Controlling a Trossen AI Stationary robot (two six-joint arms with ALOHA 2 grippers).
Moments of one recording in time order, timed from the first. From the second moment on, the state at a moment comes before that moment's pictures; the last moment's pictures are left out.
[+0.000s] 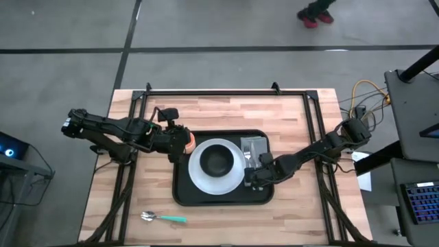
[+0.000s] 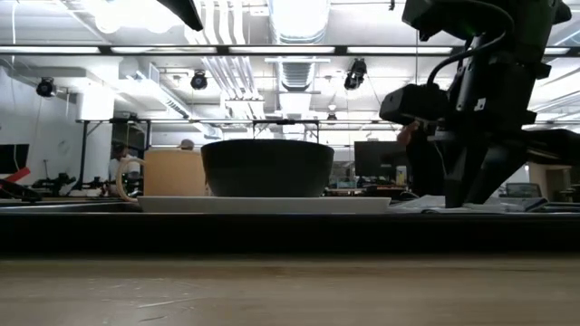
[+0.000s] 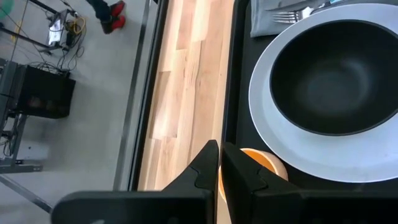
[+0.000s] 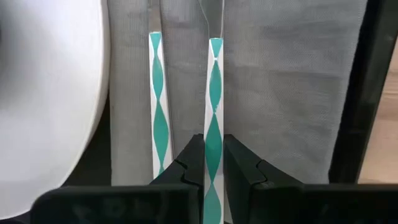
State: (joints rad) left arm -0.25 1.34 1.47 -1.20 -0.65 -0.10; right arm 0.37 1.68 0.92 -0.59 0.21 1.87
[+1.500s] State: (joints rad) left arm -0.25 1.34 1.46 -1.14 -0.66 -0.09; right arm 0.30 1.54 1.20 -0.80 0.46 1.48
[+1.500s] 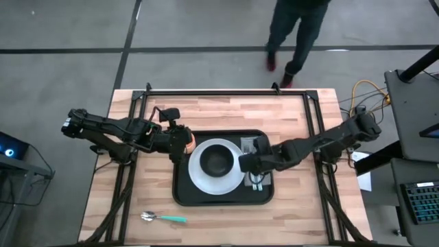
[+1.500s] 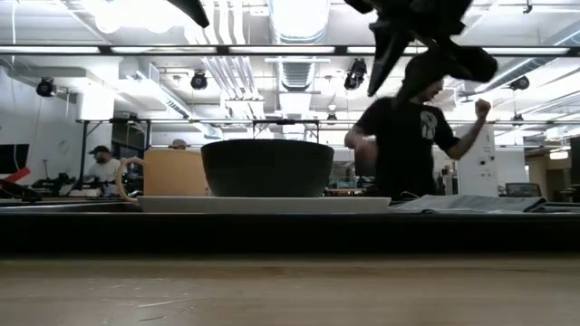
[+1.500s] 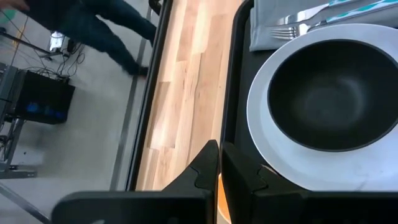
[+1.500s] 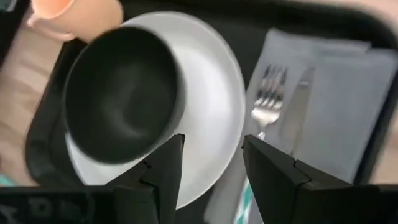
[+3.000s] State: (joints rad) left arm -0.28 0.97 0.99 -1.06 -0.02 -0.32; right arm 0.24 1.56 1.35 -0.86 0.47 1.14
